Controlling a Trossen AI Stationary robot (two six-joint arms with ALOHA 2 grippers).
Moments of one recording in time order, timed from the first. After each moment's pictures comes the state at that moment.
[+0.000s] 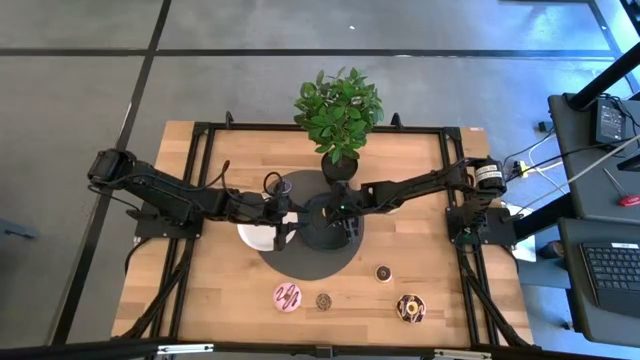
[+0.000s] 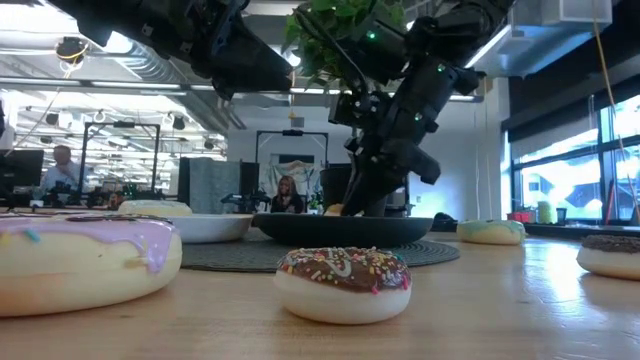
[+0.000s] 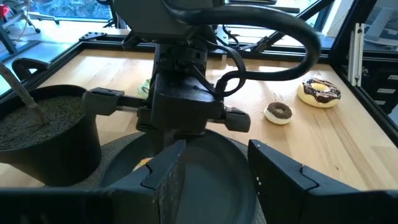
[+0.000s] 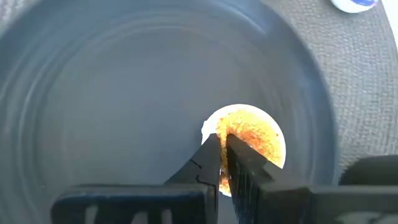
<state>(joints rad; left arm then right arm) -0.16 1.30 0.61 0.35 -0.25 -0.13 -0.01 1.85 1.07 -0.19 0.10 -0.29</state>
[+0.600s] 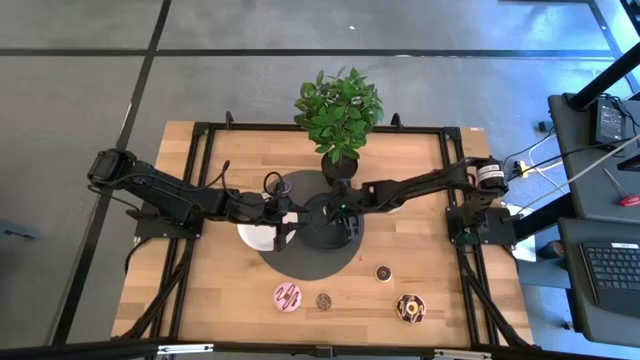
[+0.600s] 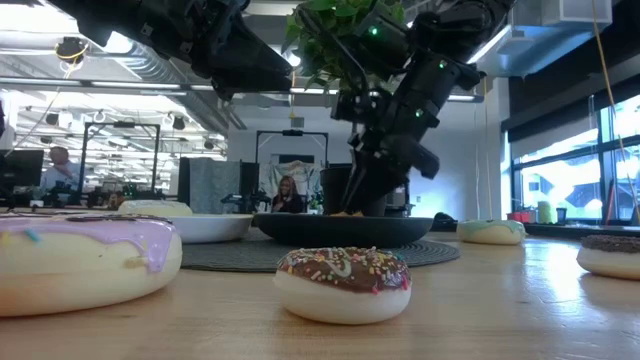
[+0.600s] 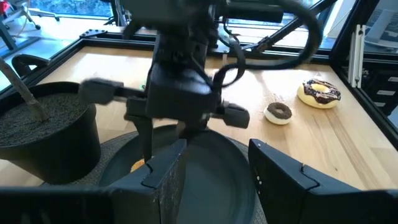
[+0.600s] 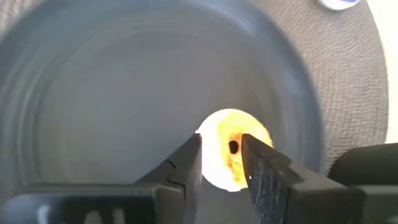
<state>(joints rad) -0.16 1.30 0.61 0.35 -0.25 -0.14 -0.01 1.83 1.07 -0.20 0.11 -0.27</state>
